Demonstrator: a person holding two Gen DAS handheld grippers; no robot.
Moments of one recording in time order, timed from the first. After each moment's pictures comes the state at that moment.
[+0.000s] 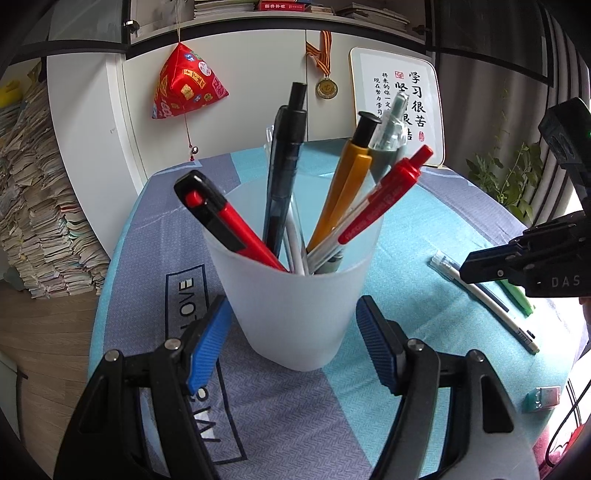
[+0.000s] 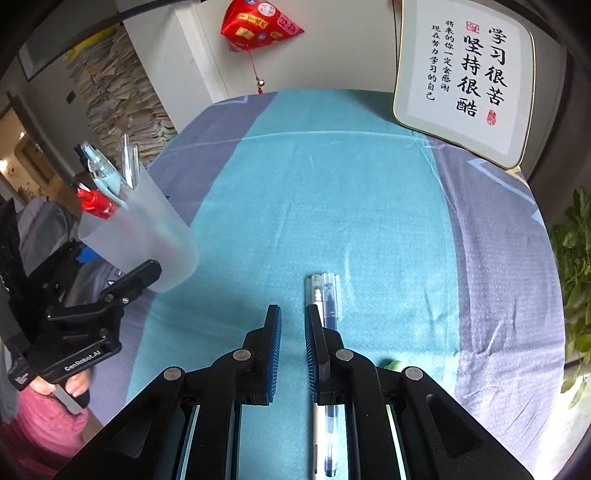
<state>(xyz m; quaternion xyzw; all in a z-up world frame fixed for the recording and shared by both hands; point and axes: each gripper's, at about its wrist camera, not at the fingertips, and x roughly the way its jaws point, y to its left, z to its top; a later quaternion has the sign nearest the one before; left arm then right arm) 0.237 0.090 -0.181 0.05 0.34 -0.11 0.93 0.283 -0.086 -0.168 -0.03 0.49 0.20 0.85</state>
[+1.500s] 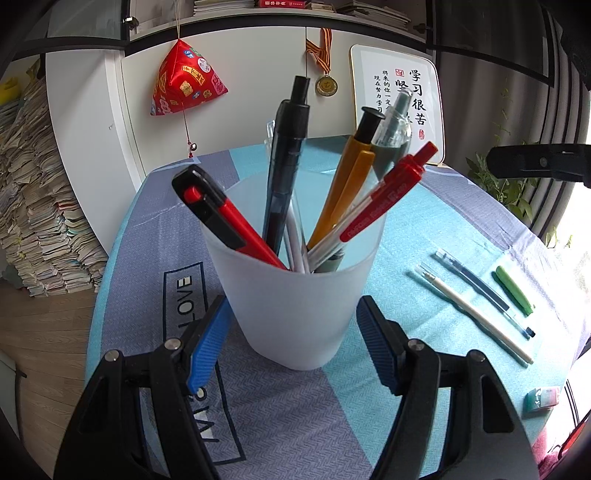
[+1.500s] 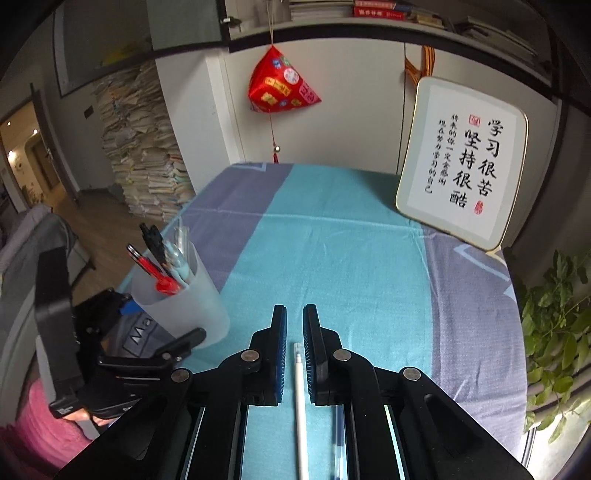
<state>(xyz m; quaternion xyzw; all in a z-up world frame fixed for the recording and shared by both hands) 0.240 0.088 -0.183 0.05 0.34 -0.11 0.93 0.258 -0.074 -0.088 -0.04 0.37 0.21 0.90</state>
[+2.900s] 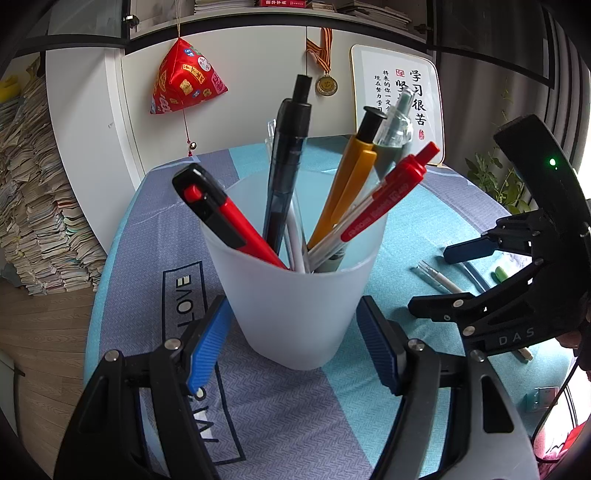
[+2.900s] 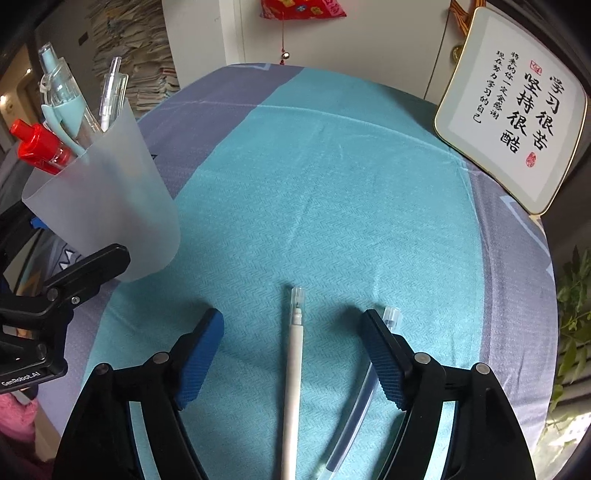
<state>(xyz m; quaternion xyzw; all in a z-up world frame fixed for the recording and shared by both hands) 0.241 0.088 -0.184 0.05 0.35 -0.11 0.93 0.298 -0.046 -0.188 -0.13 0.50 0.20 0.84</state>
